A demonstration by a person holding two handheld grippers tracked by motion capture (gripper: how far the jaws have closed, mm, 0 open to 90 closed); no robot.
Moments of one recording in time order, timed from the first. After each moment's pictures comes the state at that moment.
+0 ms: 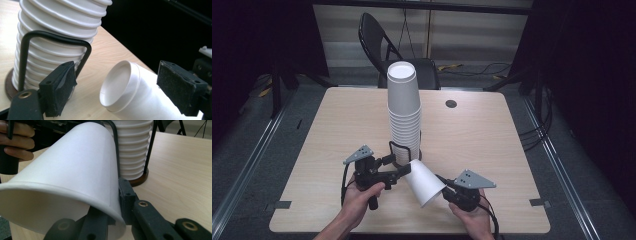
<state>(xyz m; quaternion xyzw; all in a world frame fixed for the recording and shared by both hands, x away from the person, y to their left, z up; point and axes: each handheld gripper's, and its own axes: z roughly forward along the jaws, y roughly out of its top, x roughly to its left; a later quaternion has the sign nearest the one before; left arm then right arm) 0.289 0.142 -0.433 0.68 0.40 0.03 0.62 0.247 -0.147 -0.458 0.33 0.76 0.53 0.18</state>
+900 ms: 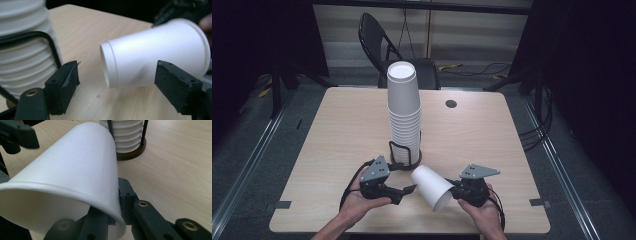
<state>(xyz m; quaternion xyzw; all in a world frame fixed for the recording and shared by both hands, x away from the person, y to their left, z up) 0.273 0.127 -0.436 0.81 0.21 0.11 0.53 0.257 -0.168 -0.444 0.36 0.81 0.45 0.11</state>
